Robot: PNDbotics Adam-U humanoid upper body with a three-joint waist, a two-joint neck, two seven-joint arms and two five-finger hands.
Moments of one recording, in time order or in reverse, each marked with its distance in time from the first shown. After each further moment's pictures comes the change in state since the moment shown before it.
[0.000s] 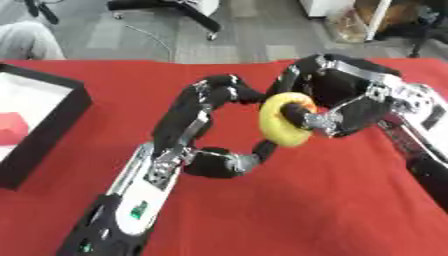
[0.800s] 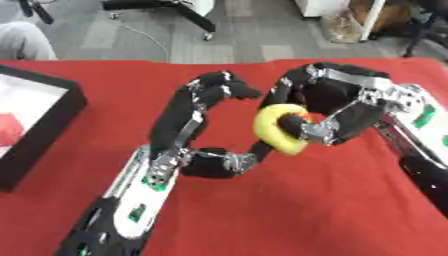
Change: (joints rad) left arm 0.002 0.000 -0.014 -0.010 -0.010 -0.019 0.042; right arm 0.000 0.009 -0.005 0.023 0.022 0.003 0.111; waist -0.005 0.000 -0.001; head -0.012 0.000
